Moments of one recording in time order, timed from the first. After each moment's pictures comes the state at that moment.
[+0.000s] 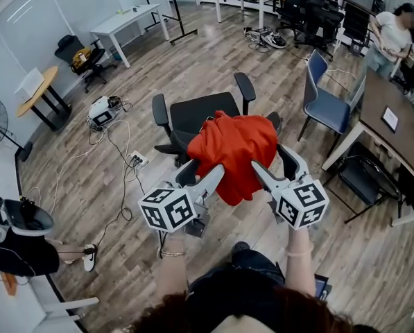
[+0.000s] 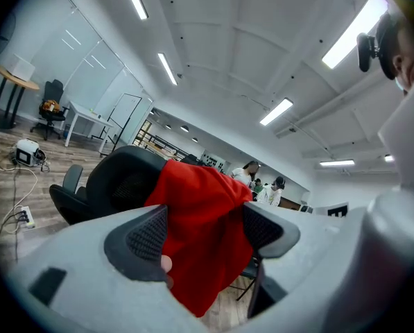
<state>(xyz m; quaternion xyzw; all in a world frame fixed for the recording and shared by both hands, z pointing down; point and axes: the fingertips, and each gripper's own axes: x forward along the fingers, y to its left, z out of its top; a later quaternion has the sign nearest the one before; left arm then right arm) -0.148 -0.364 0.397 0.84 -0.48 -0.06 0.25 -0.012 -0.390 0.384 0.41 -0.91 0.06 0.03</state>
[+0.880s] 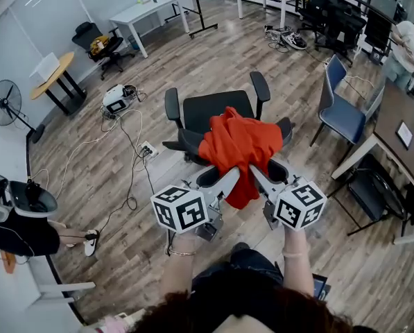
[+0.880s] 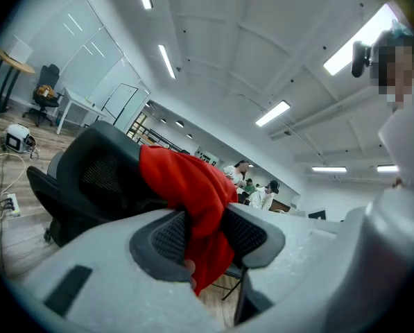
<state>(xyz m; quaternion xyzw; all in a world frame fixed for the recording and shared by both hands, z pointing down) -0.101 -0.371 0.396 0.85 -0.44 -0.07 0.28 -0.045 -0.398 0.405 0.29 -0.94 0.15 -0.01</state>
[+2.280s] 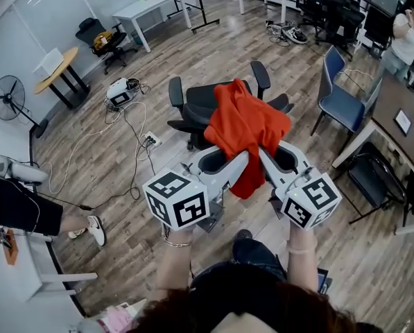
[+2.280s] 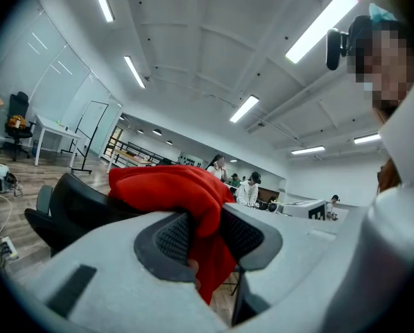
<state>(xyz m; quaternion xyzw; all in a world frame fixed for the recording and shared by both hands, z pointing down) -0.066 -0.290 0.325 0.90 -0.41 -0.05 0.17 -0.031 -0.310 0.330 0.28 -0.96 0.04 -0.04</state>
